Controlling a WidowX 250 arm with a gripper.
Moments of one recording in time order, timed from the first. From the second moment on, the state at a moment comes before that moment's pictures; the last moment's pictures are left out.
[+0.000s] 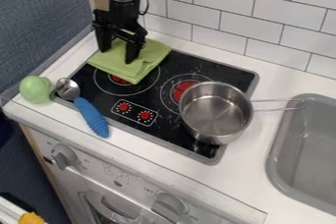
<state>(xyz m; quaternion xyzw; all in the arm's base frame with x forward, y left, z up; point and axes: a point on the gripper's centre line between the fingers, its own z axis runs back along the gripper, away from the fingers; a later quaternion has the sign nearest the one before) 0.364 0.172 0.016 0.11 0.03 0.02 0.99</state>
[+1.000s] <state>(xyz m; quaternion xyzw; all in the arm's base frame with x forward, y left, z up) 0.378 0.180 0.083 0.09 -0.02 0.04 1.00</state>
